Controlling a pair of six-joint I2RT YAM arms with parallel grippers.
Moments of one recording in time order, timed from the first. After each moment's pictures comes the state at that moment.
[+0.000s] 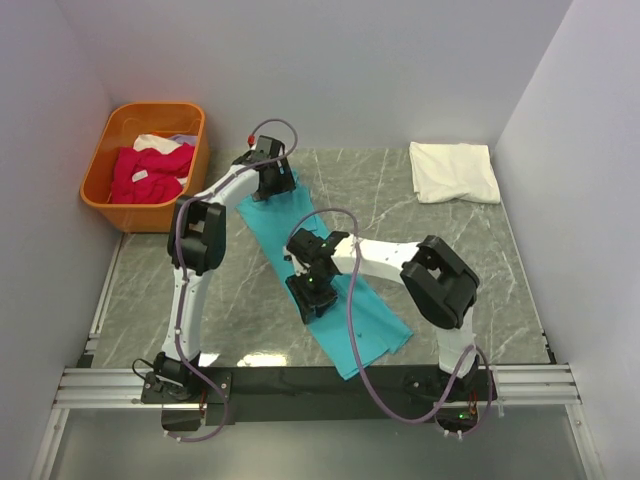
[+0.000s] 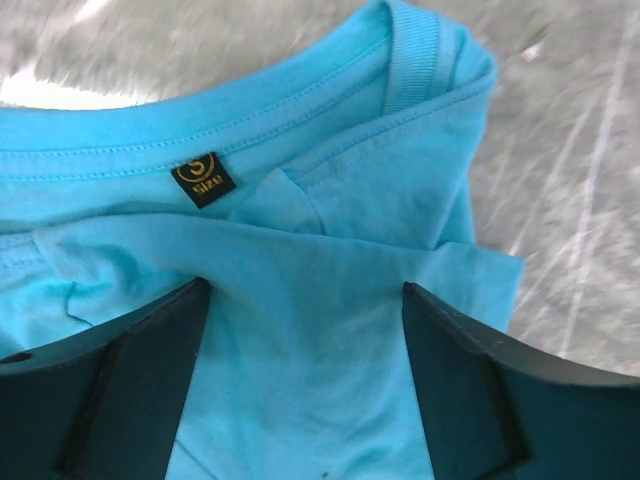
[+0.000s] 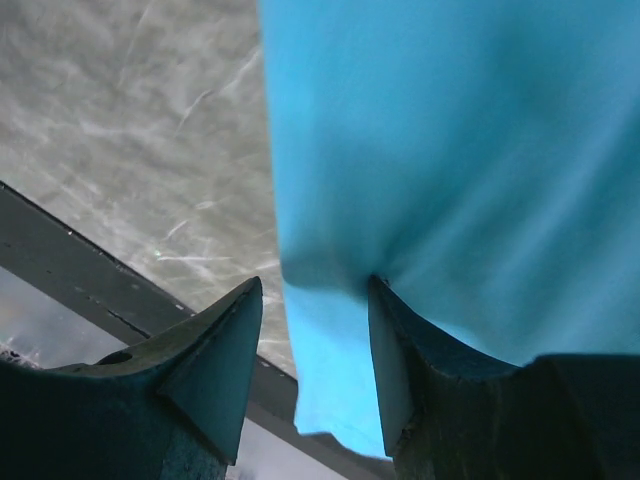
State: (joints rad) left arm -0.32 2.37 1.97 -0.53 -0.14 -0.59; right arm 0.89 1.95 1.31 -0.73 -0.32 0.36
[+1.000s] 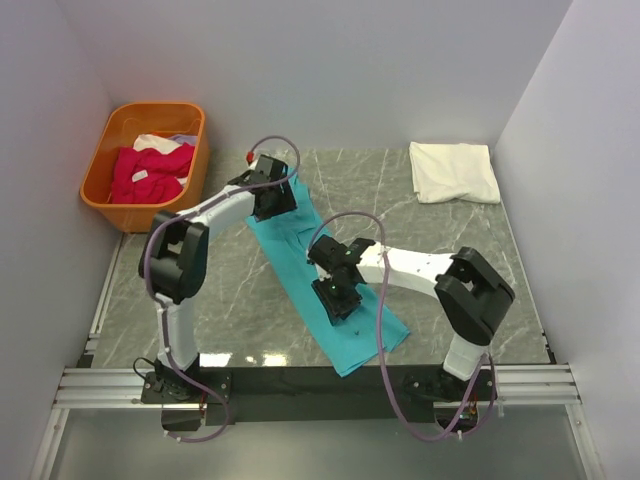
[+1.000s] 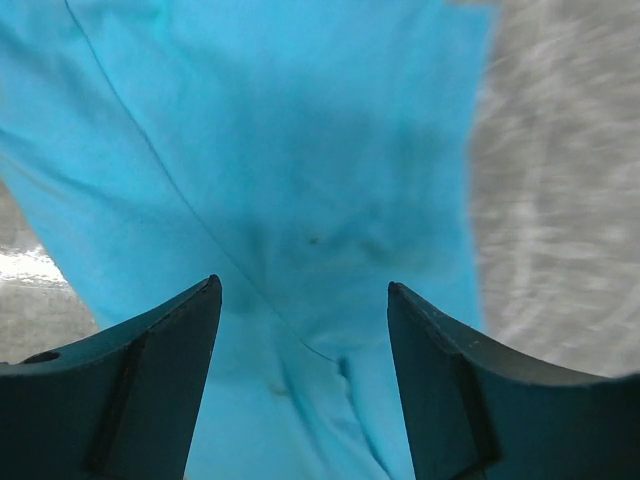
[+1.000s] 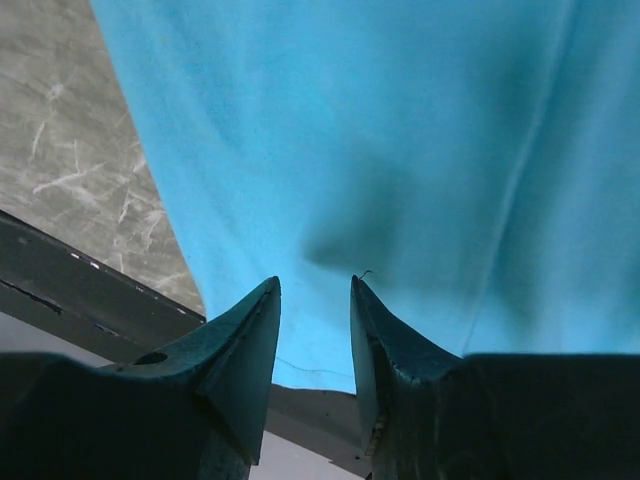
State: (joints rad) left arm -0.42 1.96 1.49 -0.39 -0.16 -0.67; right arm 0.89 1.72 1.10 -0.76 -0.17 0.35
